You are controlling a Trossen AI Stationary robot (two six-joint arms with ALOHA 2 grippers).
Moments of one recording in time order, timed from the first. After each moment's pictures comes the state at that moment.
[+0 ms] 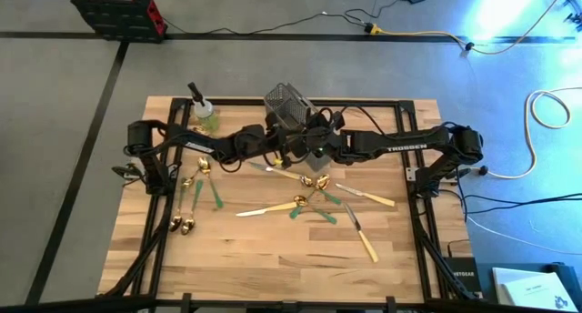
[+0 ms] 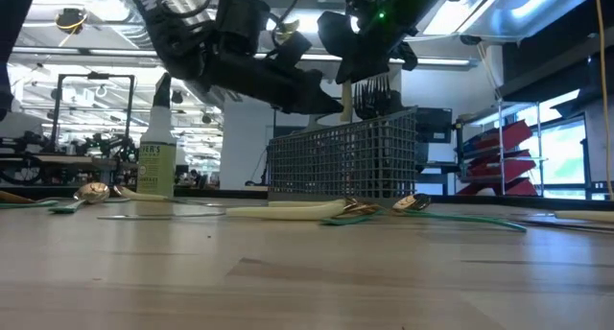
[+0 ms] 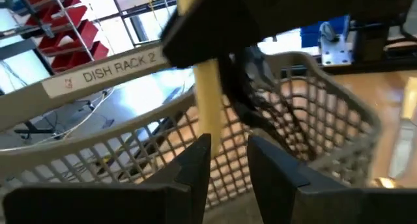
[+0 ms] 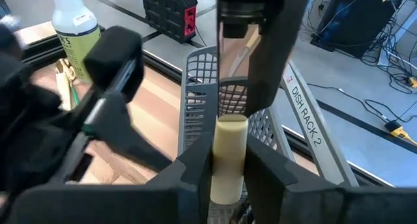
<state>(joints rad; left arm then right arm) 0.25 1.78 0.85 0.79 -0.20 0.24 -0.08 1.60 1.18 -0.24 0.75 0.45</state>
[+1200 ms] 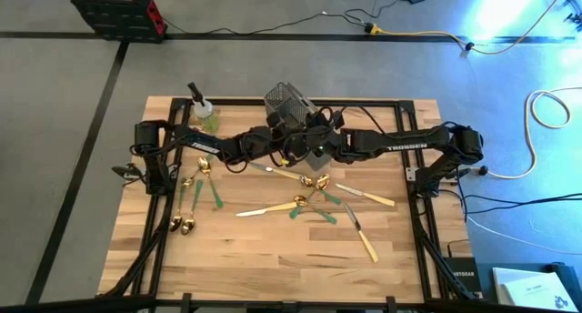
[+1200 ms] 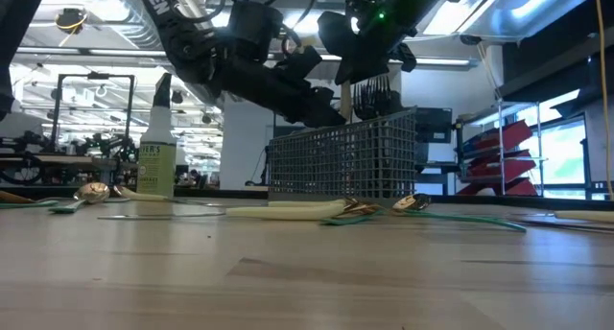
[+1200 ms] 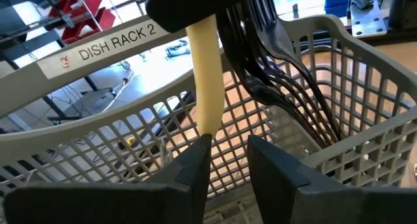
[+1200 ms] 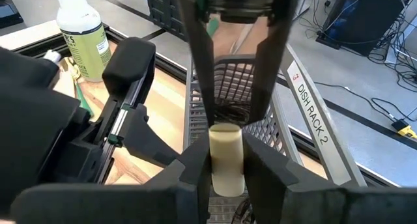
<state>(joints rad) 0.22 1.83 0.89 0.74 -0.30 0.29 -0.08 1.60 1.18 -0.24 0.72 0.45</state>
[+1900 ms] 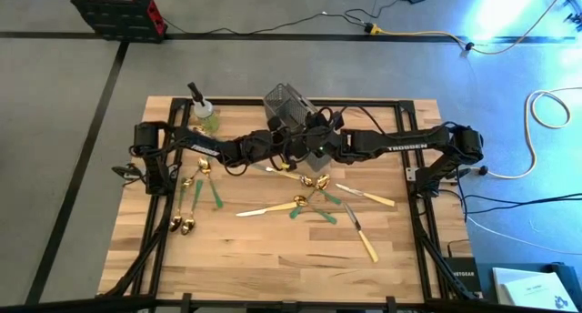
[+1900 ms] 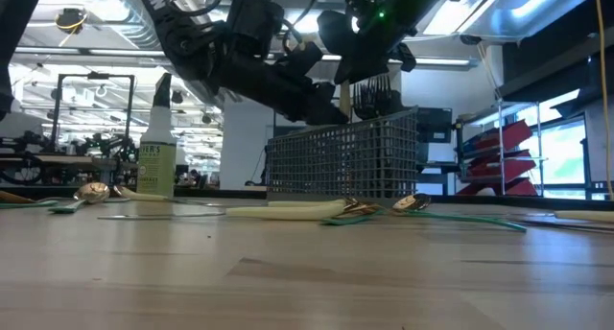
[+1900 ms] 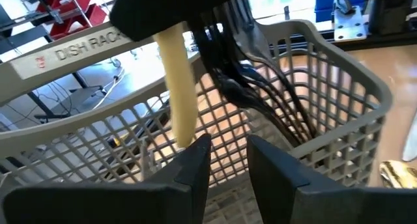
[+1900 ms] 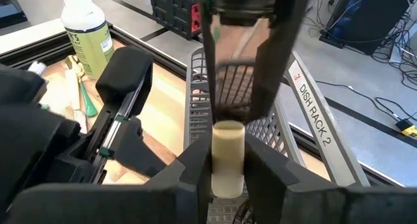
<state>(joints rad) 0.18 1.83 0.89 0.71 -0.31 0.25 -0.08 1.60 1.18 -0.24 0.72 0.45</state>
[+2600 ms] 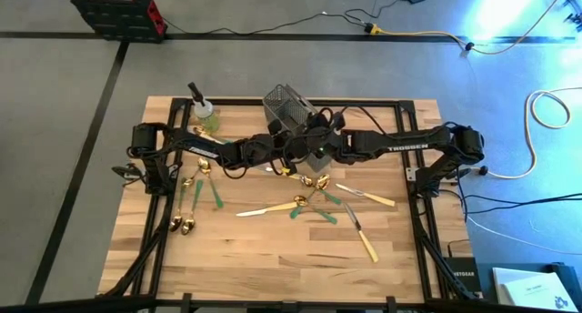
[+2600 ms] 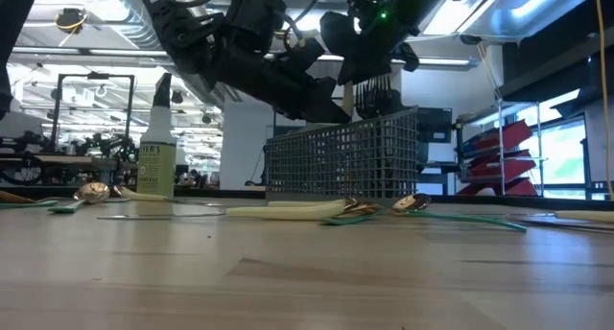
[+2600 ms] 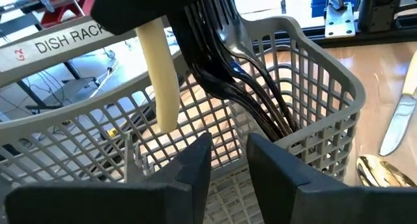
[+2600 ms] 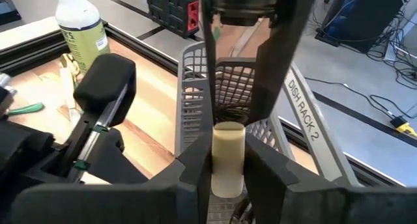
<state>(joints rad) 0.15 1.82 0.89 0.64 -0.33 0.19 -0.08 1.60 1.18 -0.28 0.73 0.48</state>
